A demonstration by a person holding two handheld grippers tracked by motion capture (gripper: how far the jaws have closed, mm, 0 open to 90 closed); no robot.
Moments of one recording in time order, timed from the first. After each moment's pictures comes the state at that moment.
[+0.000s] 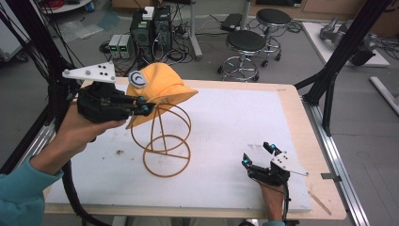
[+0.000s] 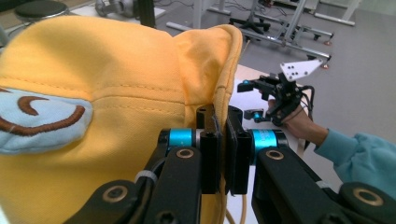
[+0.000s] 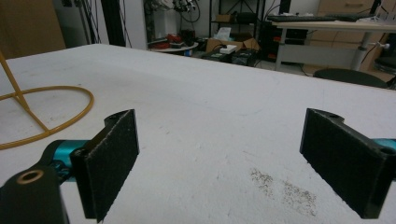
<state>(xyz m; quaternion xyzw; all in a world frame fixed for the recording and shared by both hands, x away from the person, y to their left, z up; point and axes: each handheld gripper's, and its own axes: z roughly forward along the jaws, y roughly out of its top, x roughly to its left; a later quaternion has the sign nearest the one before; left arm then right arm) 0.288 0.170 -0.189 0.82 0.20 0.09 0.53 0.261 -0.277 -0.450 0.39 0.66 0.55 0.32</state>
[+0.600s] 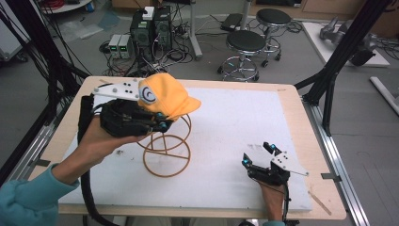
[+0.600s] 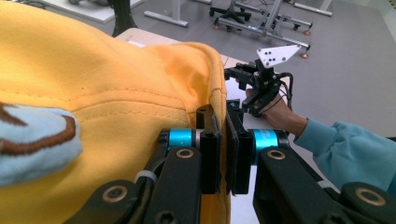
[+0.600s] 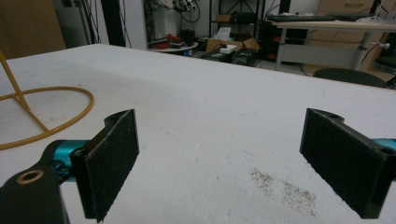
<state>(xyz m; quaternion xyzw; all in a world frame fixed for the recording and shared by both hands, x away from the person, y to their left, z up) 0.280 0.133 -0.213 0.84 0.18 0.05 0.51 0.262 -0.277 -0.450 0.39 0.66 0.55 0.32</state>
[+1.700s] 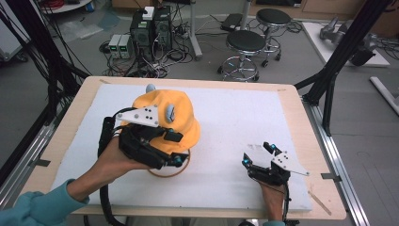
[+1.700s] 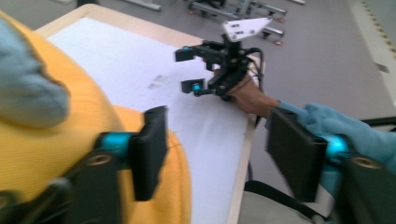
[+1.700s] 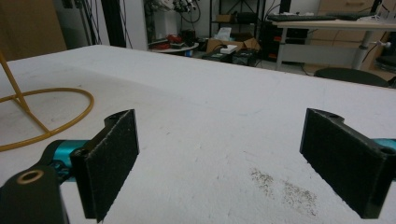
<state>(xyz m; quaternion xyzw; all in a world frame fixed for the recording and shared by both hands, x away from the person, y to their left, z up) 0.259 0.110 -0.246 0.84 0.15 -0.01 0.52 0.262 -0.278 -0.450 0.39 0.66 0.56 0.32</state>
